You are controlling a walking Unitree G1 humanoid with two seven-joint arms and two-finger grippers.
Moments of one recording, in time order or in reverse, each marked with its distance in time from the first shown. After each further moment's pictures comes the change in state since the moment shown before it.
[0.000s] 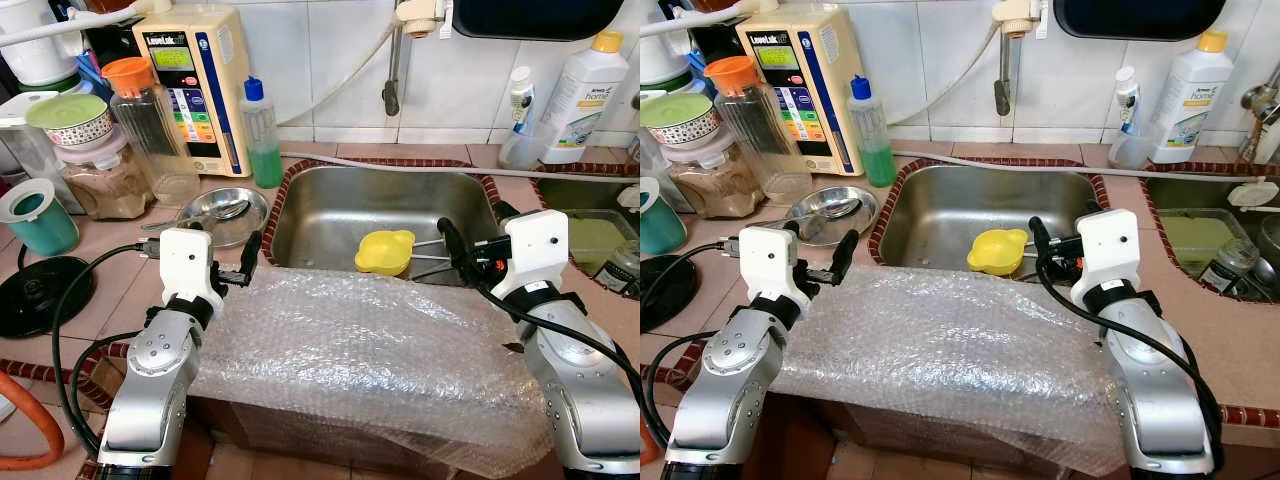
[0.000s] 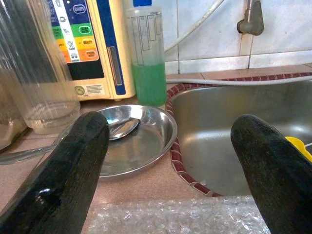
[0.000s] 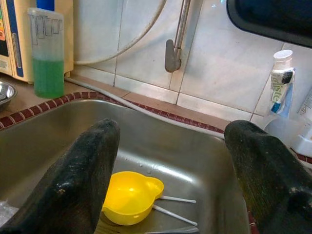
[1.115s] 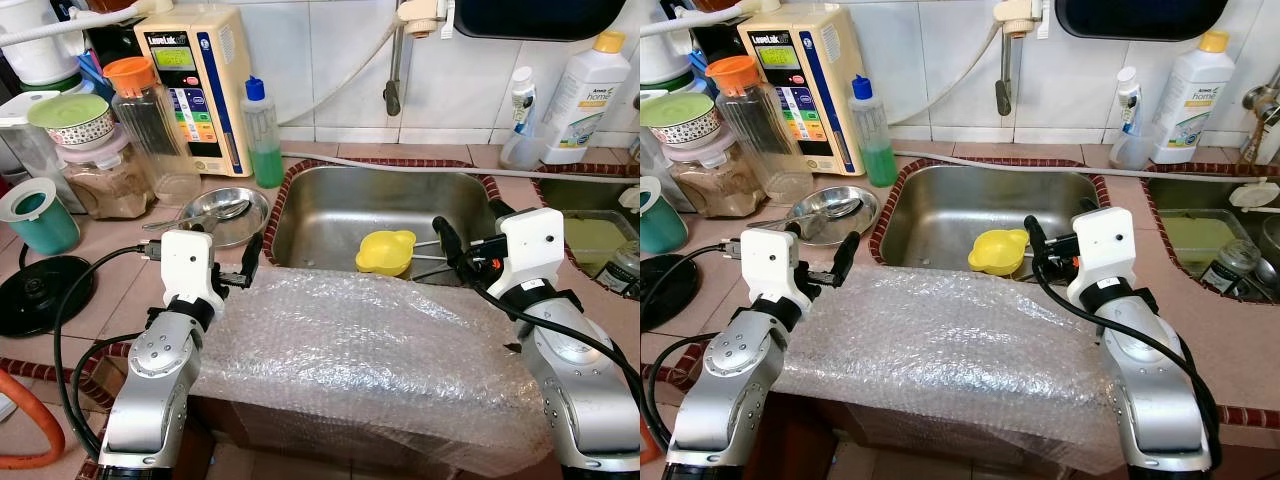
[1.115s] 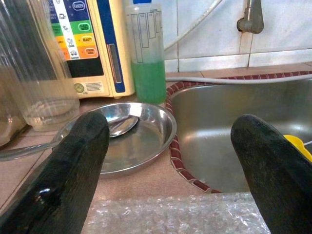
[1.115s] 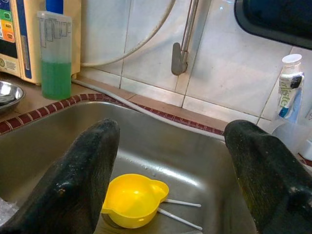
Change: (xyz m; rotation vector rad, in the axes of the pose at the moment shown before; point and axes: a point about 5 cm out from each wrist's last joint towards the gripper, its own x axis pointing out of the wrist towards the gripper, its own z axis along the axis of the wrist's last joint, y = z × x) left arm -0.001 -0.002 -0.002 -0.006 0.005 -0.004; right arm 0.002 0.003 0.002 -0.001 -0.006 0.022
